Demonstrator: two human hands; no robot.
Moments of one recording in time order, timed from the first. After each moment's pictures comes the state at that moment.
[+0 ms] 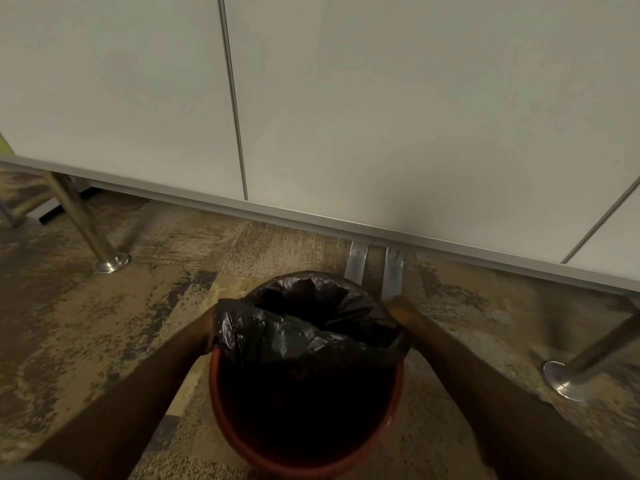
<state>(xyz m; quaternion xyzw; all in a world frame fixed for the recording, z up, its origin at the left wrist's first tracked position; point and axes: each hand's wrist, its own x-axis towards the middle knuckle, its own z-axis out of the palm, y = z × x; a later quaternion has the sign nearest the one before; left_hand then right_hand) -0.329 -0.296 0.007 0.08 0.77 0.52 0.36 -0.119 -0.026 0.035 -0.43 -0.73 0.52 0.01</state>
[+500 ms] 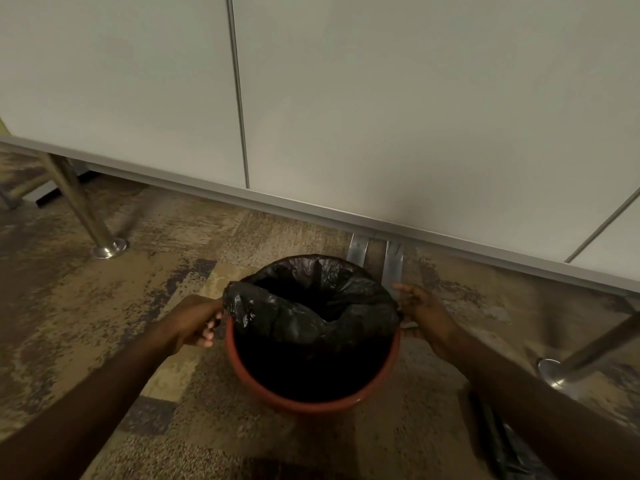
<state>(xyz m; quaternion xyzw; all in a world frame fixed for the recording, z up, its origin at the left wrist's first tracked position) -0.342 -0.333 0.015 0.07 0.80 0.46 0.37 -0.072 -0.004 0.026 -0.38 -0.66 0.64 0.11</state>
